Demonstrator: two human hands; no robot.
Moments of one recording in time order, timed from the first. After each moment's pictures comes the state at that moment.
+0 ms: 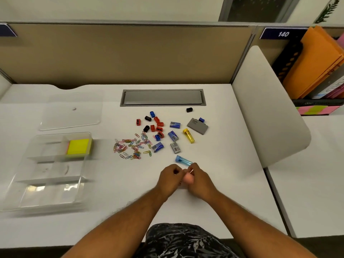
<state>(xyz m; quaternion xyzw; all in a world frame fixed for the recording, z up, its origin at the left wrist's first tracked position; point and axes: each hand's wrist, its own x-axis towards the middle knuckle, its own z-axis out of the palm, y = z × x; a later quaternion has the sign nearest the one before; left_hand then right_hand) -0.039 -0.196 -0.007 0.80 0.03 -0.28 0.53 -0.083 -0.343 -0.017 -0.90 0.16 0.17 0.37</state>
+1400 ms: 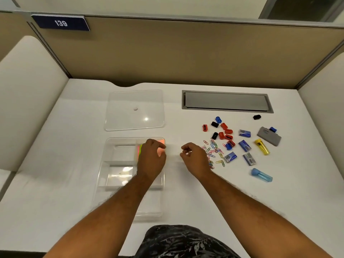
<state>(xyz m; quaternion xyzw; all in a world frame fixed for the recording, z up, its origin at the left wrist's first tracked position) 0.133 0.156 0.010 0.92 -0.03 0.00 0.38 0.114 -0.030 -0.011 -0.88 0.17 0.04 0.43</state>
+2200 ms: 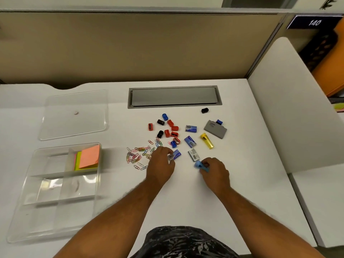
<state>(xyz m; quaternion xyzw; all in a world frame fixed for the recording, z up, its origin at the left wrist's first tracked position) 0.089 -0.112 -0.008 0.93 -0.09 -0.15 0.34 0.003 -0.318 -0.037 -0.93 0.27 0.10 0.24</state>
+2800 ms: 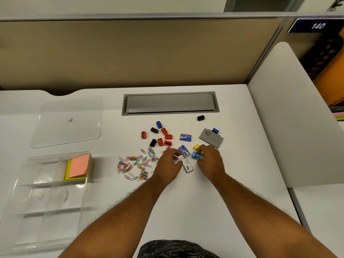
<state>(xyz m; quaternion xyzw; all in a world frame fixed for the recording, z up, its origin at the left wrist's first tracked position) 0.113 -0.178 -0.004 0.87 -0.05 -0.24 0.43 0.086 -0.368 -0.044 -0.95 0.20 0.05 0.23</state>
